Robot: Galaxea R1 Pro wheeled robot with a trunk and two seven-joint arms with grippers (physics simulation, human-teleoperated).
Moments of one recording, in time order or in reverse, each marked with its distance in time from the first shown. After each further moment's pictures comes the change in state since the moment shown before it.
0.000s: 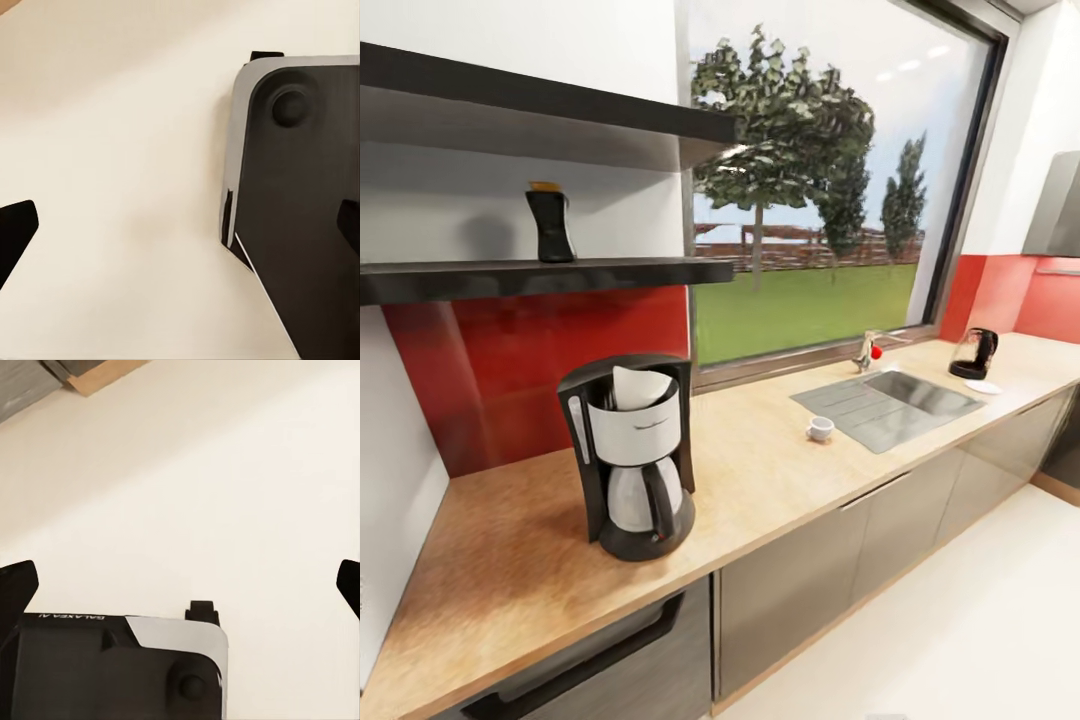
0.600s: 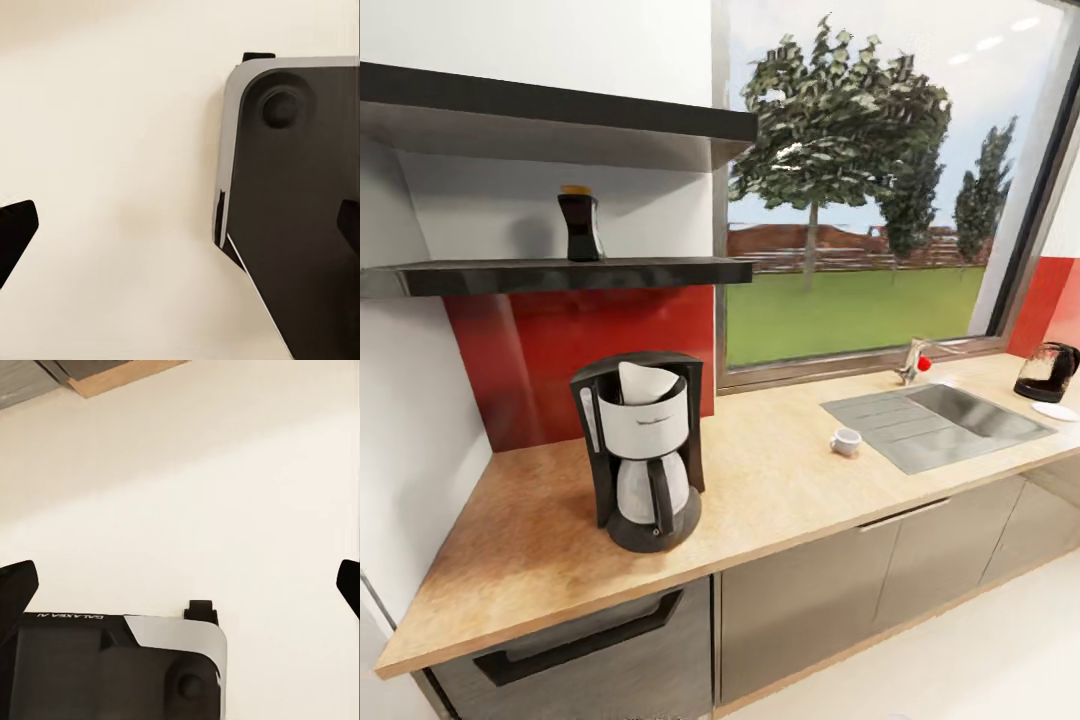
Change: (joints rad) left arm -0.001 -0.011 -0.001 -0.002 0.000 0.000 0.000; right arm 0.001 -0.001 0.000 0.000 0.001 0.000 -0.001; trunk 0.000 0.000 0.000
